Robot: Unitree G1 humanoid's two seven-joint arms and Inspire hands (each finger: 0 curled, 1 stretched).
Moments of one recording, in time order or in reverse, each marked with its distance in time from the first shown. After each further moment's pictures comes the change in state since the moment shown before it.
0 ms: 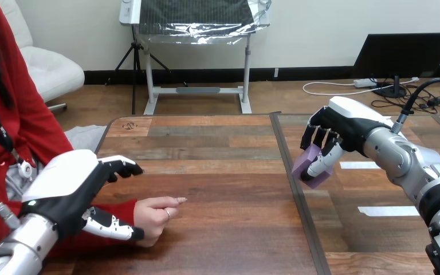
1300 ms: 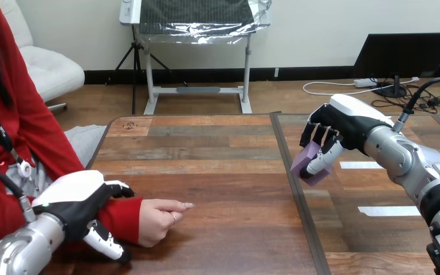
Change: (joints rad) left arm -0.119 0.064 -0.147 0.152 0.066 0.137 -0.111; right arm 0.000 -0.003 -0.015 -0.001 0.009 -0.012 0.000
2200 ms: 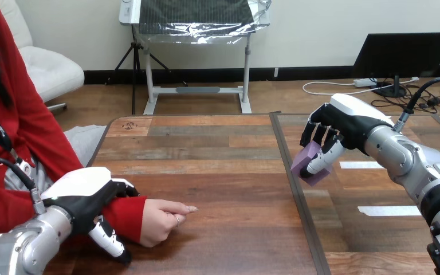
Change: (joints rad) left arm -0.079 0.005 -0.064 0.082 0.018 0.003 0.008; right arm 0.000 -0.002 -0.003 0.000 0.001 -0.002 0.000
